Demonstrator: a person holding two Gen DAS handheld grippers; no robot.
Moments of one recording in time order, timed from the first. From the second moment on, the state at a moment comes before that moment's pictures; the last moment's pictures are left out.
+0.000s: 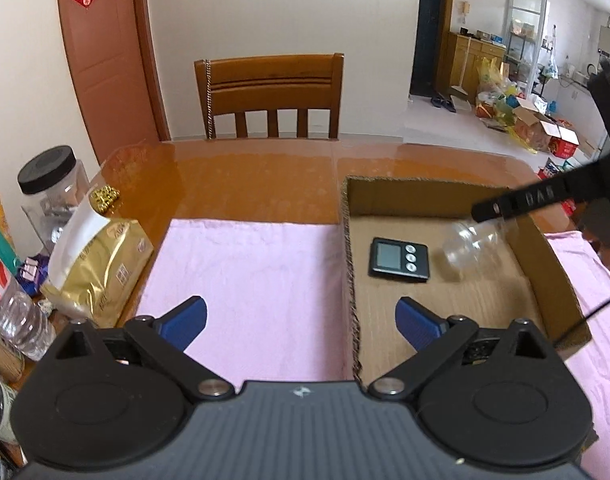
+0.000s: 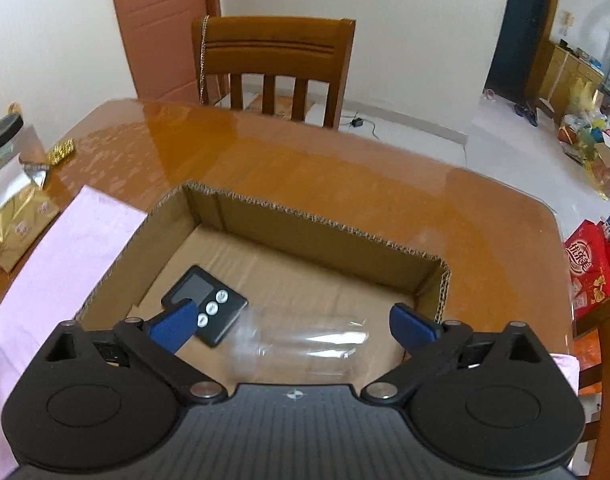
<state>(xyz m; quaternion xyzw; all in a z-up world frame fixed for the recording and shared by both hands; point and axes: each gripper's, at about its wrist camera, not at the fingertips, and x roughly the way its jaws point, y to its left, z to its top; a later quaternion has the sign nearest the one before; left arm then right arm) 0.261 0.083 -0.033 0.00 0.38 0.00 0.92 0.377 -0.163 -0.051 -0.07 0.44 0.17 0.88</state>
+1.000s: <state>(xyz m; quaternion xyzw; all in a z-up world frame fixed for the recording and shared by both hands) 0.199 0.046 -0.068 0.00 0.44 -0.08 0.90 0.193 -0.218 -0.101 -0.02 0.49 0.07 0.87</state>
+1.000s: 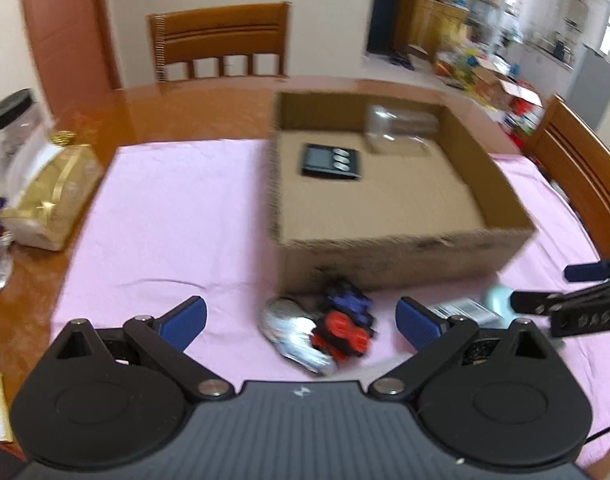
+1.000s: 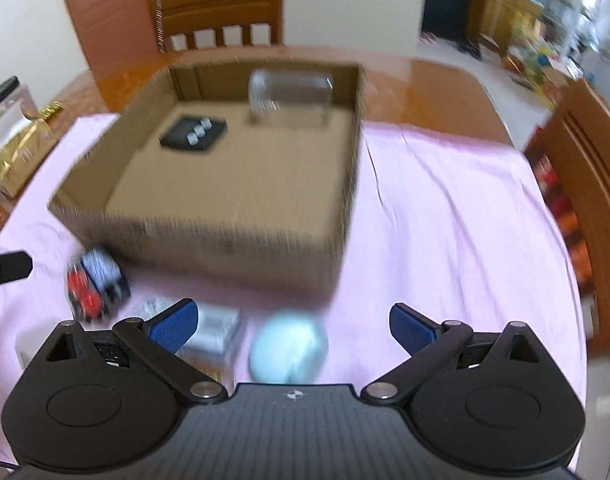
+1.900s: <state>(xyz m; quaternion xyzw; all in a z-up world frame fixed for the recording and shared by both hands) 0.151 0.065 -0.133 0.03 0.51 -0.10 0.85 0.124 -0.214 -0.111 0.00 0.50 0.04 0.86</state>
